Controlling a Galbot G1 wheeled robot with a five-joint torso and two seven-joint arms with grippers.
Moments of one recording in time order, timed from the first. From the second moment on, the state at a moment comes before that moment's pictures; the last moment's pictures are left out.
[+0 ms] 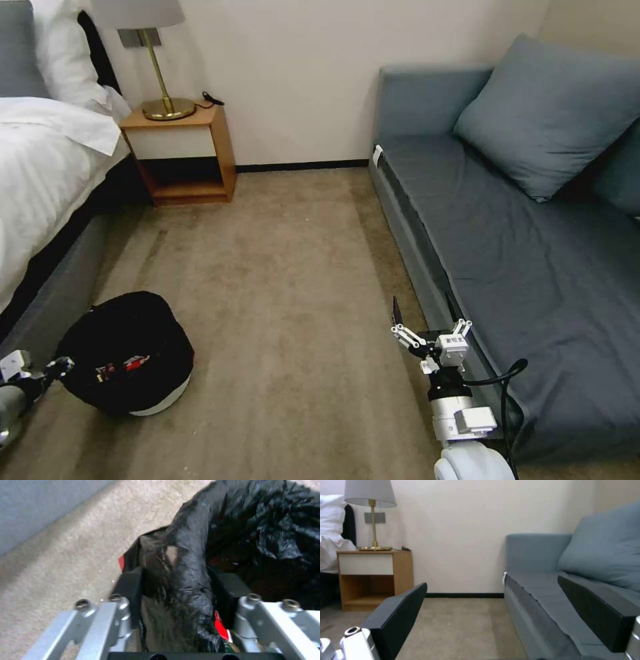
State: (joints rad) left arm 1.42 -1.01 -1.16 -1.55 -1.02 0.74 -0.08; right arm -1.62 1.43 0.40 2.01 -0.05 0.34 0.13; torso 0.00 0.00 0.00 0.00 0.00
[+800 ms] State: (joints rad) left arm 1.67 -1.17 -1.06 -2.00 -0.71 0.10 0.14; right arm -1.62 1.43 0.40 2.01 -0.05 0.34 0.13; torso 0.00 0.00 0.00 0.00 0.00
